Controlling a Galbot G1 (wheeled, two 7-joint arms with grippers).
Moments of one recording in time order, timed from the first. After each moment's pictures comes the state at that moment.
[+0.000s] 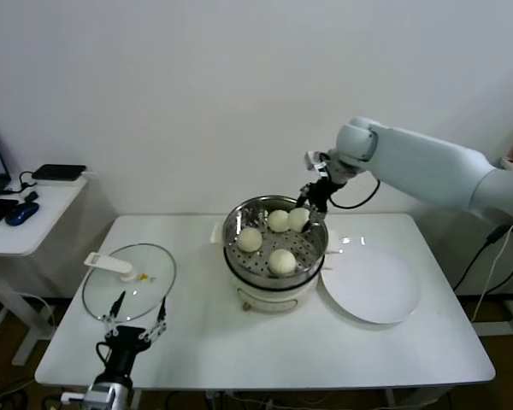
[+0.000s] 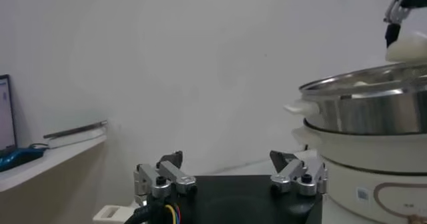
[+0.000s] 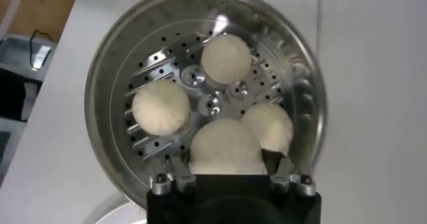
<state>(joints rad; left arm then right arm) 1.64 -1.46 -0.67 -1.97 0.06 -0.16 0.07 0.59 1.10 -1.37 0.98 0.58 -0.21 -1.10</state>
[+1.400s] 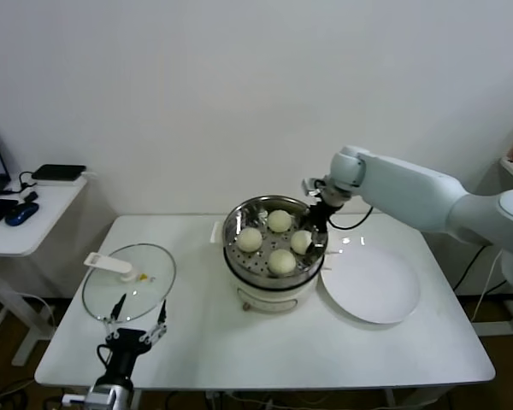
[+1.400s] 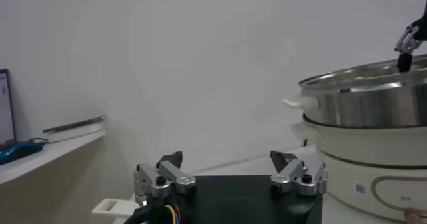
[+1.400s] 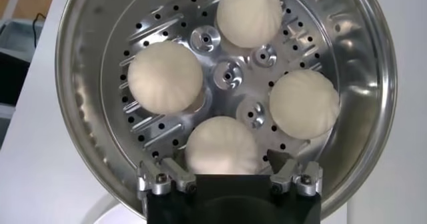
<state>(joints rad) 1.64 -1.46 -0.67 -1.95 0.06 -0.17 0.07 0.47 1.14 -1.33 0.90 0.49 -0.21 -1.10</state>
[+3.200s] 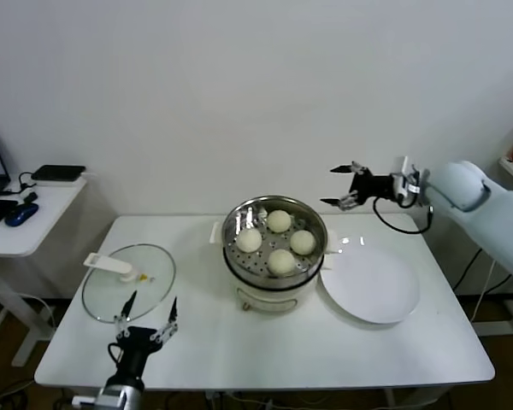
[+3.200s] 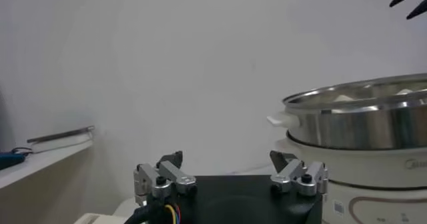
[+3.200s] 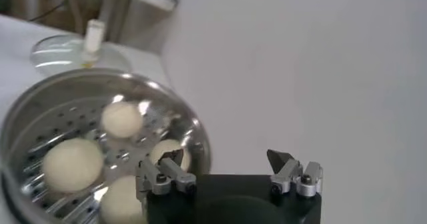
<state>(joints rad) 1.65 -1.49 -0.63 -1.99 0.08 -0.18 0.07 0.00 0.59 -0.54 1.44 0.59 -0.13 -0.60</state>
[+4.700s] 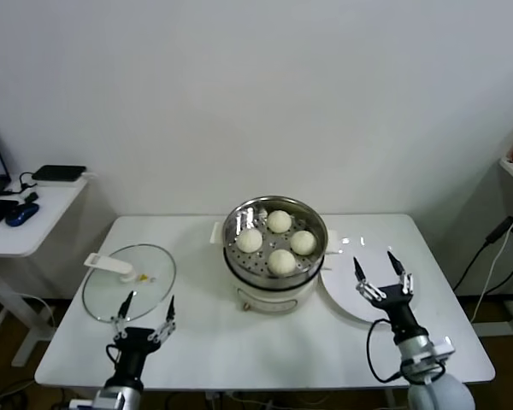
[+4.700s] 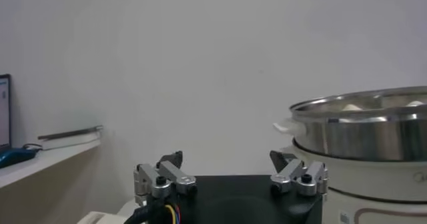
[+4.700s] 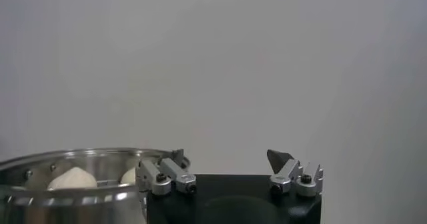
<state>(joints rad) 1.66 -1.50 -0.63 -2.00 0.05 -0.20 0.05 -1.43 1.24 0.59 1.84 0.35 0.23 -0.16</state>
